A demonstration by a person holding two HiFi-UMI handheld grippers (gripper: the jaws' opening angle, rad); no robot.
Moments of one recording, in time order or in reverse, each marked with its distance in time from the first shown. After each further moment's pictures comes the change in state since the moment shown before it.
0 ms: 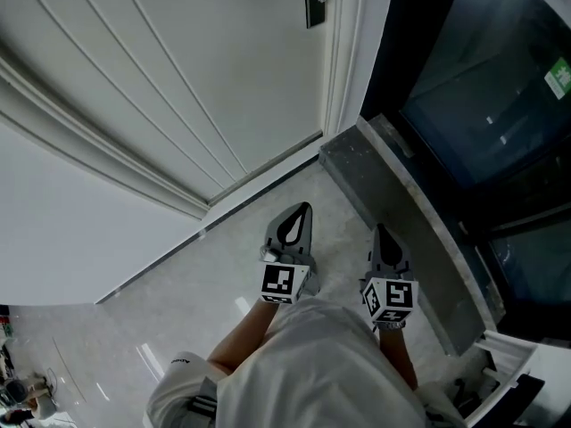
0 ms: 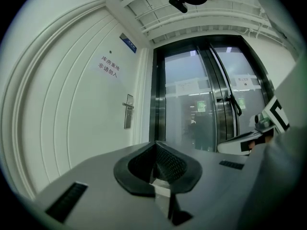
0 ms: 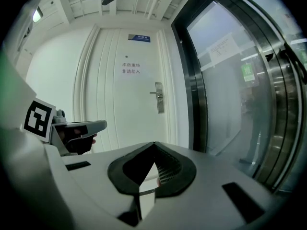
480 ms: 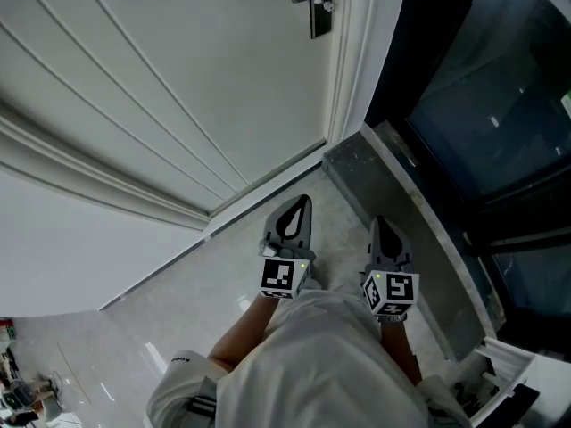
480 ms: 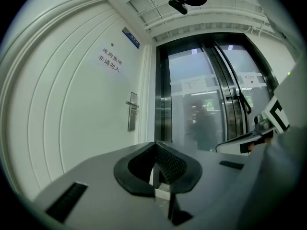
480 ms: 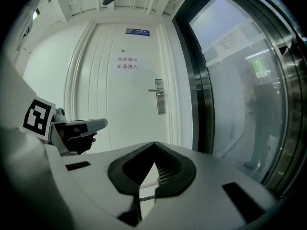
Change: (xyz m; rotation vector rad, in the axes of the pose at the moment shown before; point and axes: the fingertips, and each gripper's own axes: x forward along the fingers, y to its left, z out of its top) left arm 0.085 0.055 0.020 0.008 -0.023 0.012; right arm 0.101 -0.012 0.030 -0.008 -0.006 0.018
